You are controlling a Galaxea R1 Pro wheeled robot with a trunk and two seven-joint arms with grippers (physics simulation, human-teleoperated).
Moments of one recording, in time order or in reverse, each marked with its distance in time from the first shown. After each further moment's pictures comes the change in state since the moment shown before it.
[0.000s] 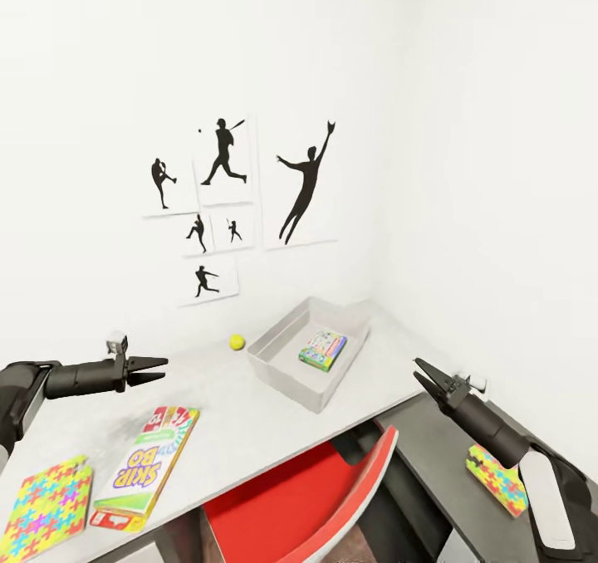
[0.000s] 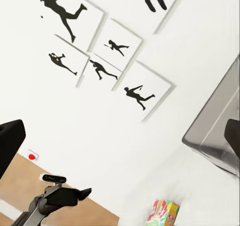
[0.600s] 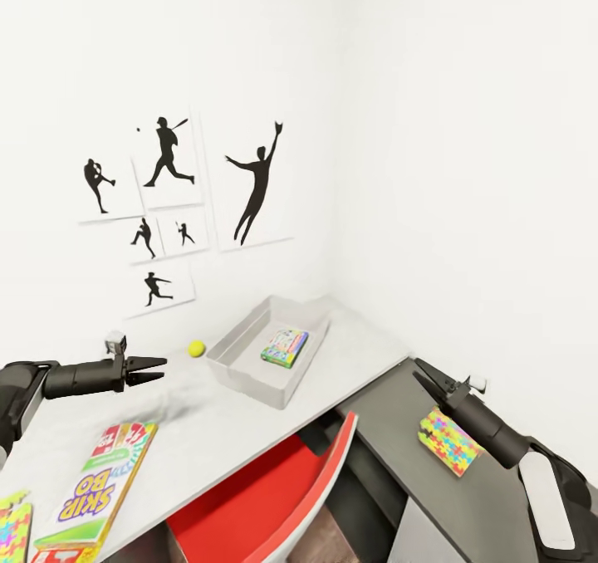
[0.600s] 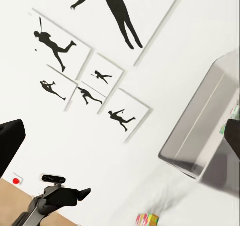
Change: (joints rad) left arm 0.000 0.004 0.000 0.000 0.000 0.000 0.000; right arm 0.000 0.000 0.000 0.003 -0.001 -0.002 0.000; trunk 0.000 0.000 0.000
